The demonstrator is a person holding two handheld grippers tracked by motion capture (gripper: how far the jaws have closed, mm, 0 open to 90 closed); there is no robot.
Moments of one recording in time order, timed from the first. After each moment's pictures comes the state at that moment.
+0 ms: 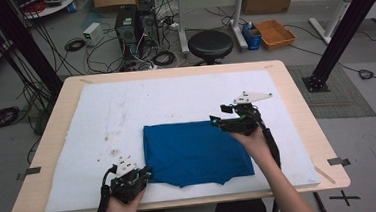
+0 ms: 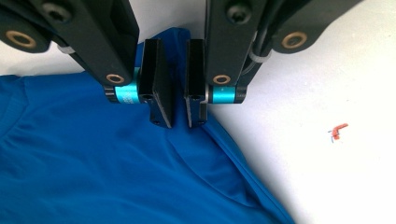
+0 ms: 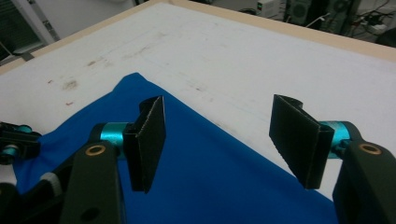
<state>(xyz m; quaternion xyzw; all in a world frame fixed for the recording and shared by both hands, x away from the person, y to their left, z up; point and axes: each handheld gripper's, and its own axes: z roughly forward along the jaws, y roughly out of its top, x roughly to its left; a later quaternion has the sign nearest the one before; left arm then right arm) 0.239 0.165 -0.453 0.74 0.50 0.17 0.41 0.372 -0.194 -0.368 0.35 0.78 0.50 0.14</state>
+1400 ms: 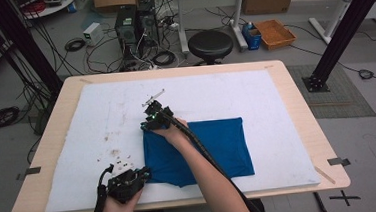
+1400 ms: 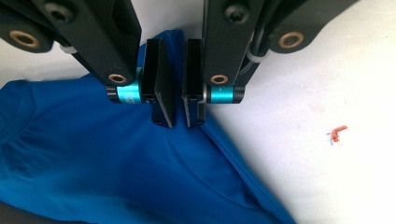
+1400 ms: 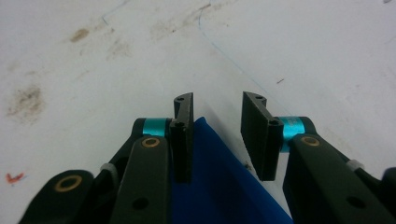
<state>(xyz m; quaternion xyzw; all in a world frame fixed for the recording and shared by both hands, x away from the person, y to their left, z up) 0.240 0.174 -0.454 0.74 0.49 0.16 0.43 0.460 0.040 -0.438 0.30 0.88 0.37 0.05</state>
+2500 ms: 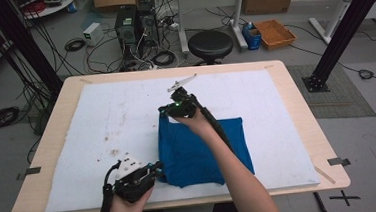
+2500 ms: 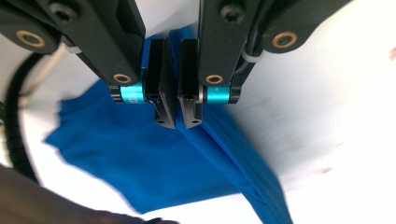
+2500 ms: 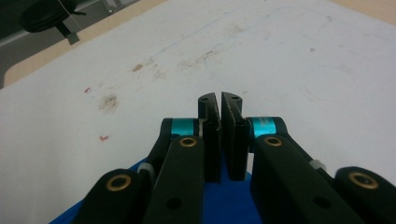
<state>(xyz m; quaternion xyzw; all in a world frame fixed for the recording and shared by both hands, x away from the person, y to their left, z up) 0.226 0.130 -0.404 0.75 0.41 0.15 0.50 0.448 -0.047 -0.375 0.27 0.85 0.46 0.02</state>
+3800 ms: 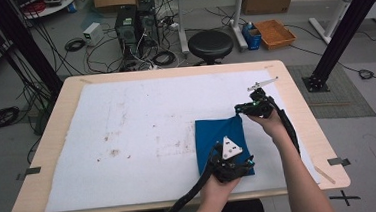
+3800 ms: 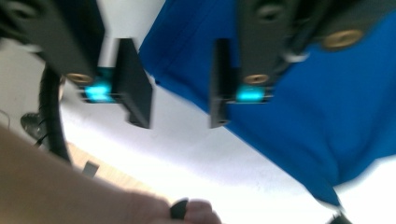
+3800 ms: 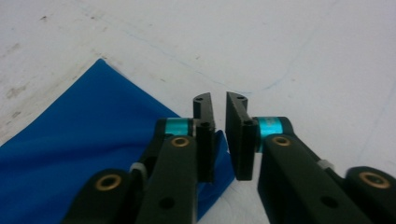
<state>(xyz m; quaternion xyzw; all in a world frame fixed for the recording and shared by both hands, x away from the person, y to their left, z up) 0.270 -0.078 -0.425 0.78 0.32 0.10 0.53 0.449 -0.268 -0.403 0.41 0.82 0.38 0.10</state>
